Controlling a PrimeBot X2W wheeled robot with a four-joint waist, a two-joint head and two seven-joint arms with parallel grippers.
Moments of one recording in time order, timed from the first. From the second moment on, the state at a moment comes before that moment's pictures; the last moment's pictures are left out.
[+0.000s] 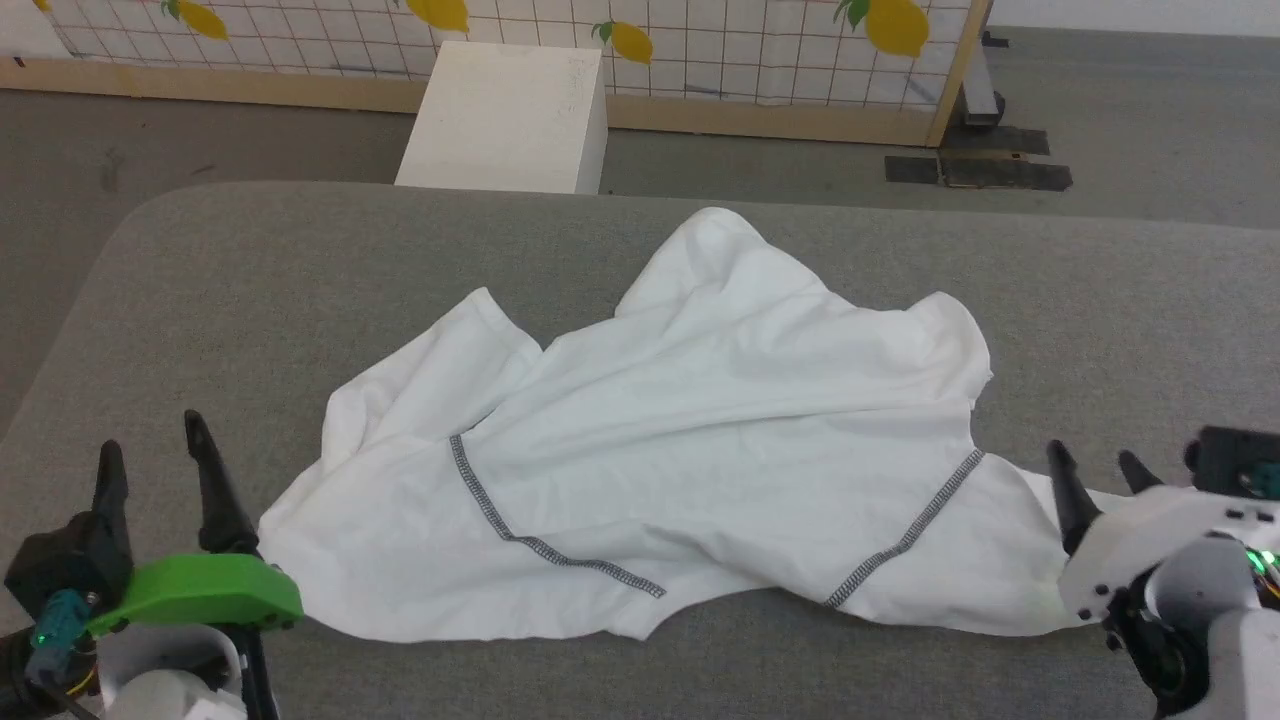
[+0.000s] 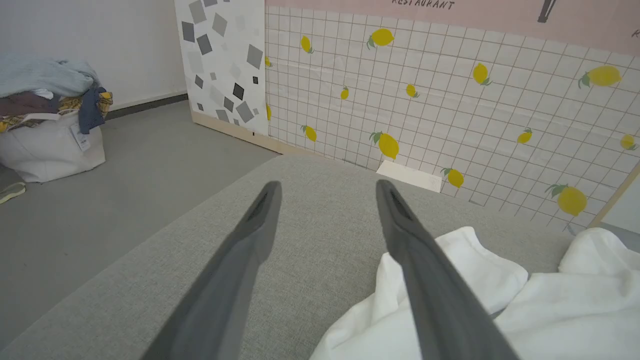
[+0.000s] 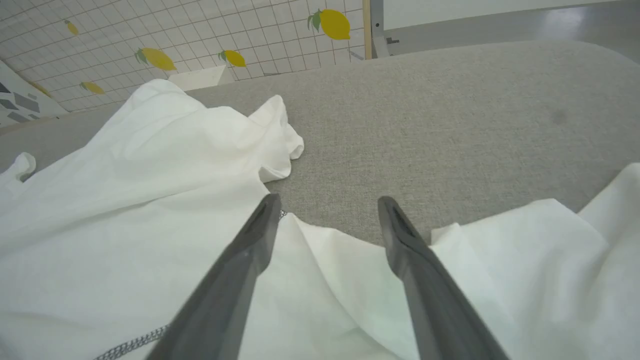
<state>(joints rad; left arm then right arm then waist) -0.04 0.29 -0.02 0.03 -0.45 0.29 -0.21 -0.13 -0.05 -0.25 0.18 0.19 0.13 0.28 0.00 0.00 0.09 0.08</state>
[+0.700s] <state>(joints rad) -0.08 0.13 -0.05 0.00 -0.27 0.11 -0.26 -0.50 -0.17 -0.07 0.48 -0.06 0.13 0.72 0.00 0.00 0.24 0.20</state>
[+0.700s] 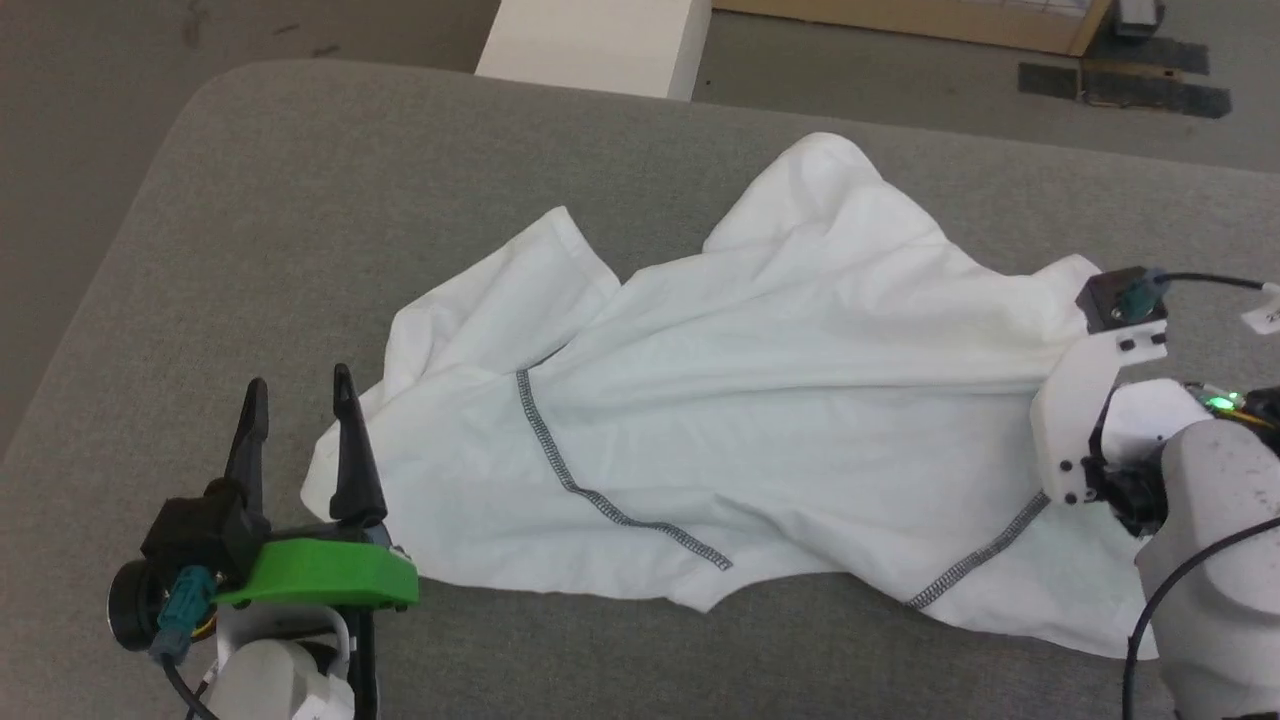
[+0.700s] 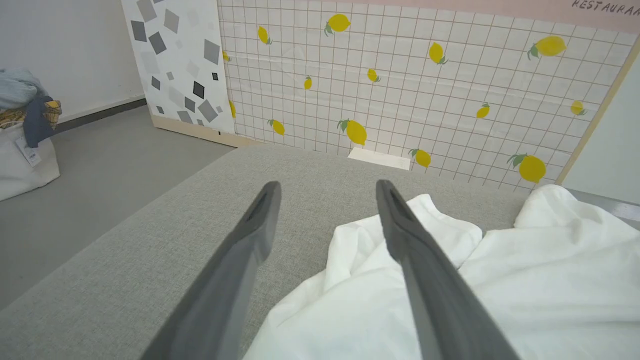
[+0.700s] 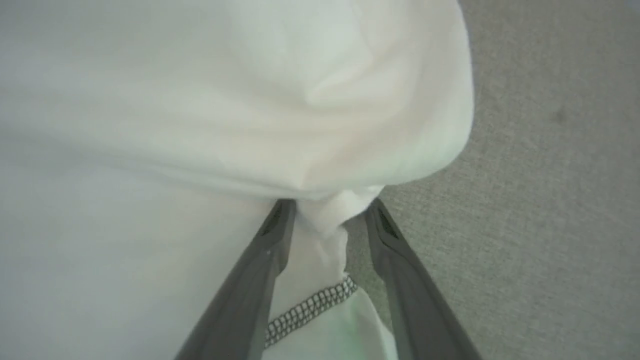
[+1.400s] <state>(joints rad) -0.14 0.06 -0.01 0.07 -0.23 0.02 -0.26 -0.78 -0.22 -0.22 0.61 -0.18 0.13 0.33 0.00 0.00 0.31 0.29</state>
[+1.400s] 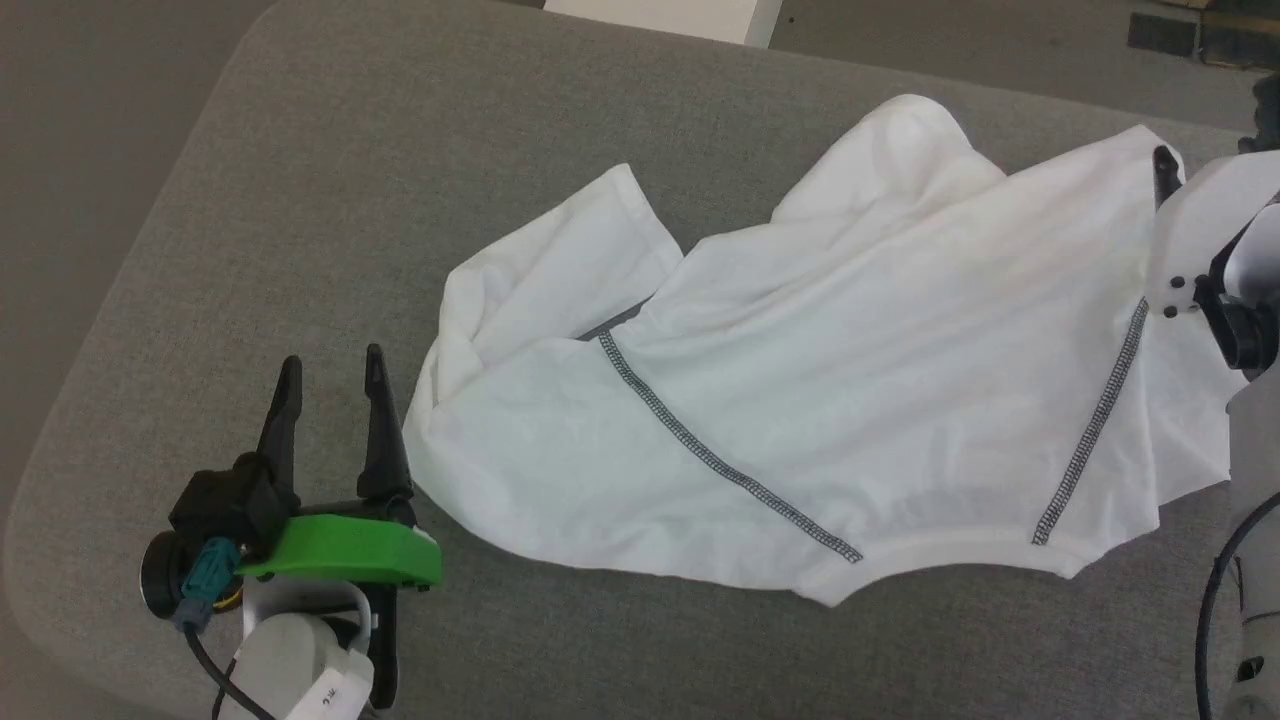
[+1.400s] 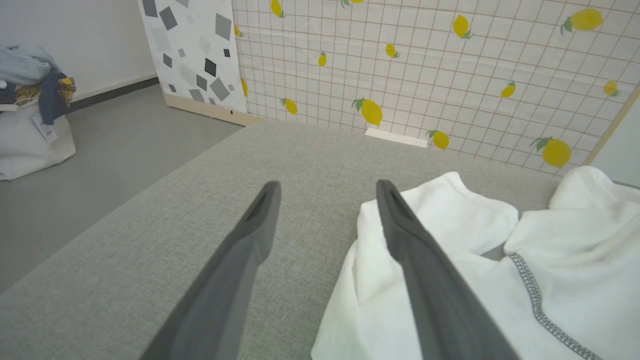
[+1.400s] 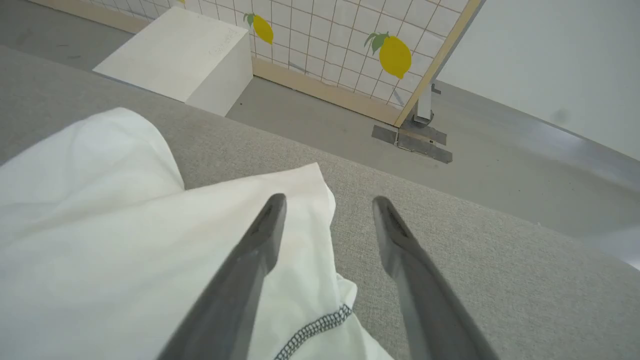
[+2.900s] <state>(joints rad) 0.04 0.05 -0.04 0.11 -0.50 0.26 0.44 -0.04 -0.05 -0.33 0.17 0.30 0.13 0.03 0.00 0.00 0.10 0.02</state>
